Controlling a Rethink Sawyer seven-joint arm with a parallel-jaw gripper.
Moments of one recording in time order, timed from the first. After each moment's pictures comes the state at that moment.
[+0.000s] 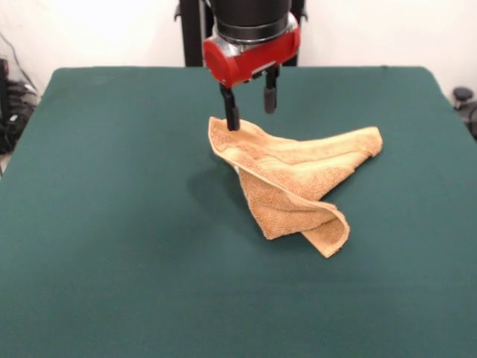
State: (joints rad) arm -0.72 -0.61 0.86 1.59 -0.73 1.03 1.46
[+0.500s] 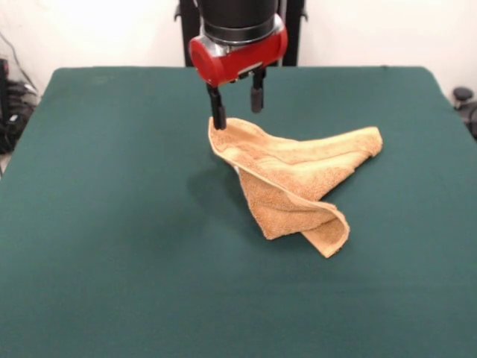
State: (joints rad) arm -0.72 -0.62 0.82 1.59 -0.73 1.03 1.46
